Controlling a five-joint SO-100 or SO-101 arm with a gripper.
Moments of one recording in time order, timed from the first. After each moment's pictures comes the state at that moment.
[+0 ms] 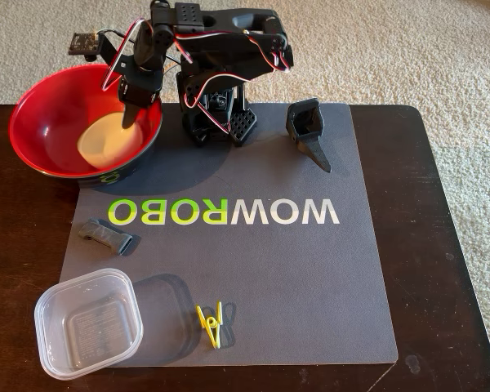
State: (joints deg) arm 78.4 161.4 154.9 73.2 77.1
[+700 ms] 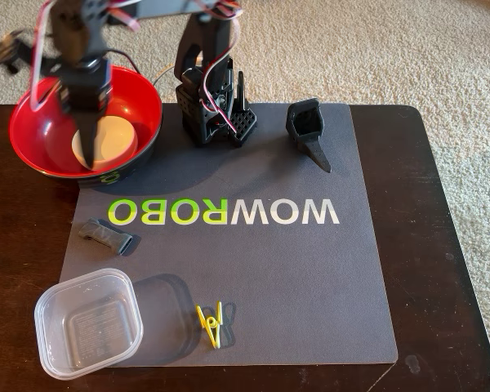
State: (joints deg) arm 45.4 97.2 76.9 94.1 51.1
